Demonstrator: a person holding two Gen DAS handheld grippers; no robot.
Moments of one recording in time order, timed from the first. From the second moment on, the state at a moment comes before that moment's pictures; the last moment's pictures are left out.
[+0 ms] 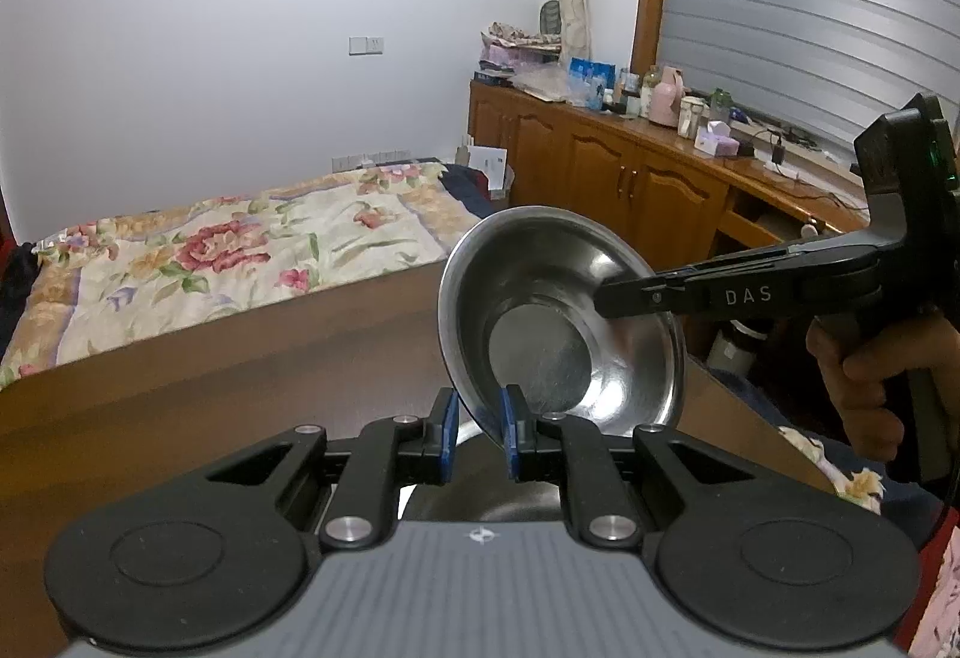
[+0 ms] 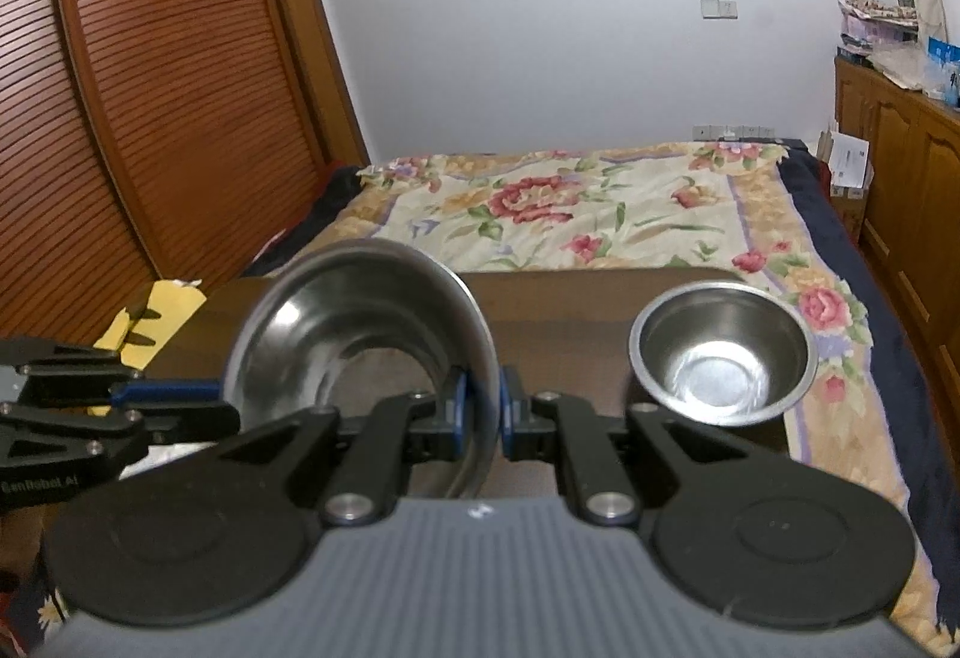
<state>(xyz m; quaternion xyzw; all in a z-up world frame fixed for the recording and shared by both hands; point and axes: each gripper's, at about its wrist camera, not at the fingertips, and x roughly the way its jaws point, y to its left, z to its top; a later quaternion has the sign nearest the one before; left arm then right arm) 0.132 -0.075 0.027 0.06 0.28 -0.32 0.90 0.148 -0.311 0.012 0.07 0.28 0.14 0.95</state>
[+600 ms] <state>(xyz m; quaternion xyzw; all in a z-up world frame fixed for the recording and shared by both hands) 0.097 -0.062 -0.011 0.08 0.31 -0.31 0.90 0.101 -0.286 -0.019 0.05 0.28 0.14 0.95</state>
